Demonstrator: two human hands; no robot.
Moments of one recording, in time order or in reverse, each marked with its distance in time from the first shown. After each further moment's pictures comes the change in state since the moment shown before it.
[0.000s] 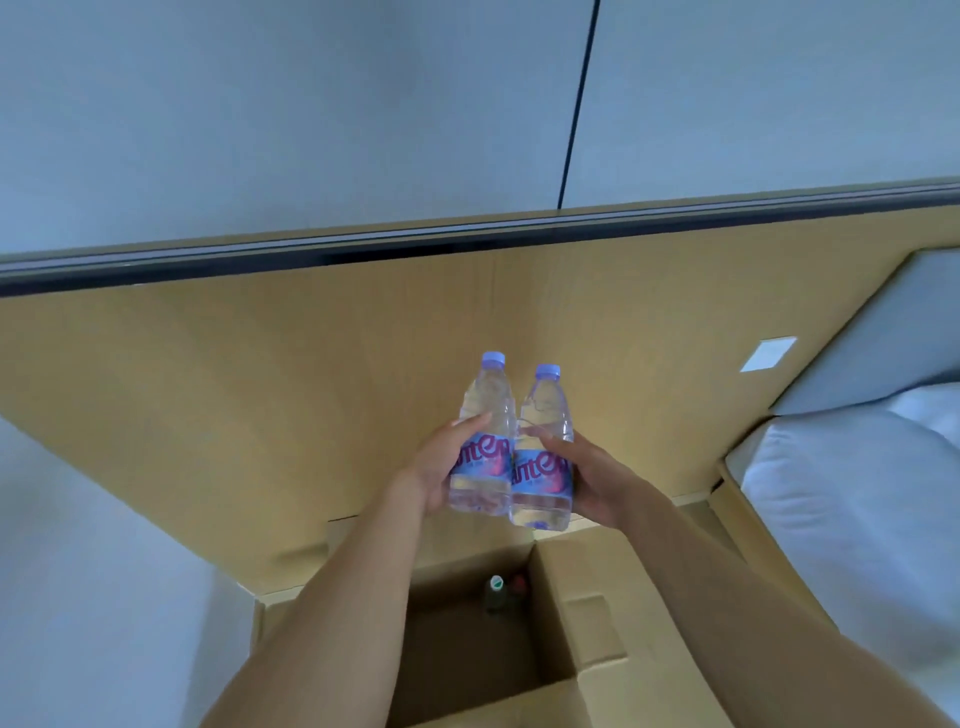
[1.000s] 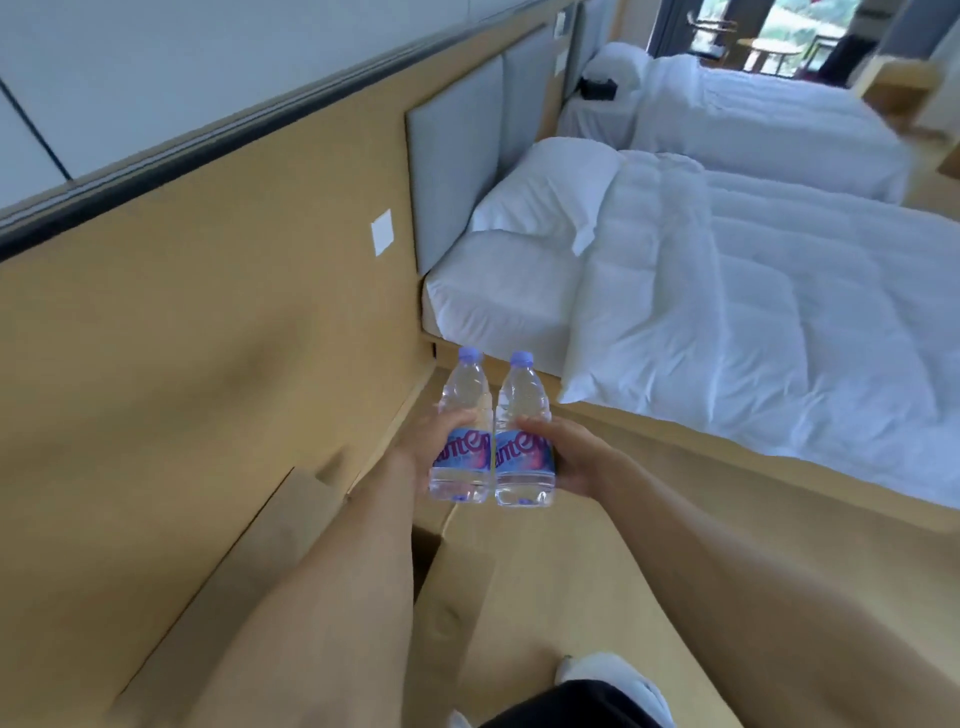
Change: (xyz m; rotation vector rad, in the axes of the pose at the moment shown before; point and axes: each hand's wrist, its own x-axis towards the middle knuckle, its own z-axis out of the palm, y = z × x) left_hand -0.059 -0.126 0.163 0.615 -0.735 -0.185; right_hand -0.261 0.152 -0.032 0.482 0.783 -0.243
